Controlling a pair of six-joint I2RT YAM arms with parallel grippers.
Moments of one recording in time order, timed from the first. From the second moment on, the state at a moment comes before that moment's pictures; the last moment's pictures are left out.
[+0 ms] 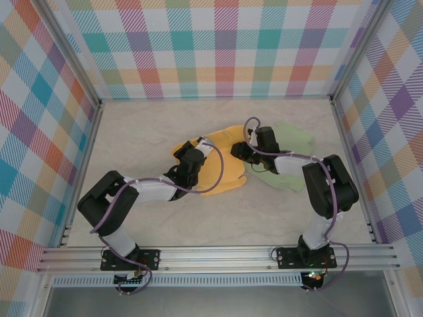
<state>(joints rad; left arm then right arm) -0.74 1.67 0.77 0.56 -0.77 0.54 0.41 1.76 0.92 0.18 -0.39 0.68</state>
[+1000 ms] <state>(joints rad) -0.75 1.68 0.78 0.55 -0.75 0.55 0.47 1.87 0.89 0.32 -0.34 0.73</state>
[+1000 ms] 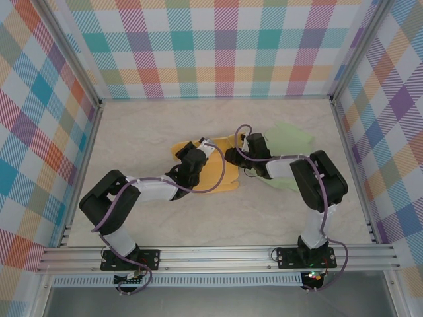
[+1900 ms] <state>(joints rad) -0.83 1.62 0.57 0.78 -0.62 0.77 0.22 1.20 0.74 -0.21 -0.29 0.55</state>
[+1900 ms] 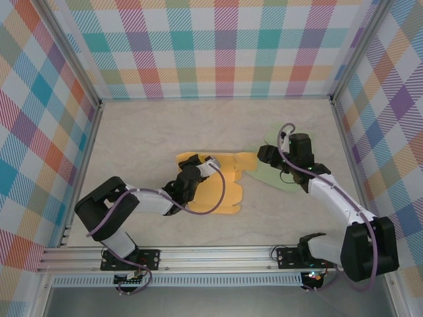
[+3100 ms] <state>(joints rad) -0.86 1.82 0.60 1.08 -0.68 1.09 0.18 1.58 0.83 -0.19 -0.70 0.50</state>
